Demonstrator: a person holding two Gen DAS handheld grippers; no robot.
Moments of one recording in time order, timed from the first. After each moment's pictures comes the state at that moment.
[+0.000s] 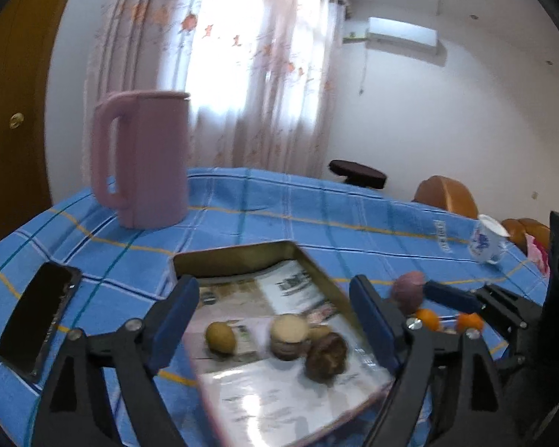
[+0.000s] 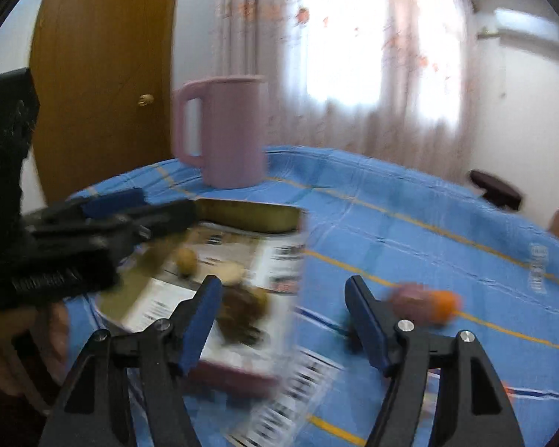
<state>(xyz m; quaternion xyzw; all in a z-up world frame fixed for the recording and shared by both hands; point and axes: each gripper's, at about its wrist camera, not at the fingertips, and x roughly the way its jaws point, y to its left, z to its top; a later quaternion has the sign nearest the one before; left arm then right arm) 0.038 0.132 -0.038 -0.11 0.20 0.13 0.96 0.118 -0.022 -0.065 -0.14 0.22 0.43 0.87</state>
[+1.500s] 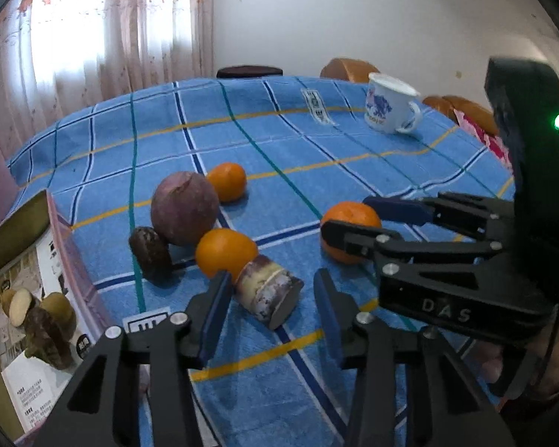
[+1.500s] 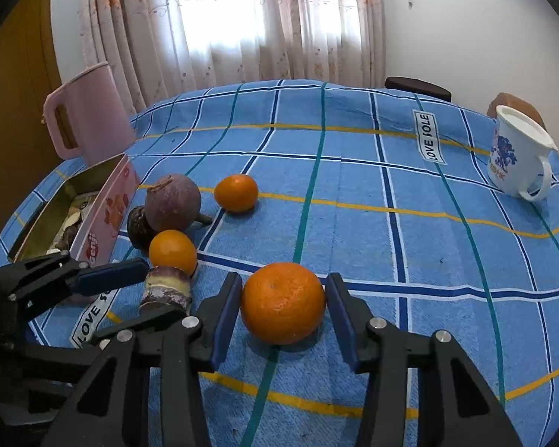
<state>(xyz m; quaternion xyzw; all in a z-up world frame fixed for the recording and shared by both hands) 0.139 -0.030 -0.086 -0.01 0.39 -0.05 0.92 0.203 -0.147 -0.100 -0.07 0.37 0.29 0.88</state>
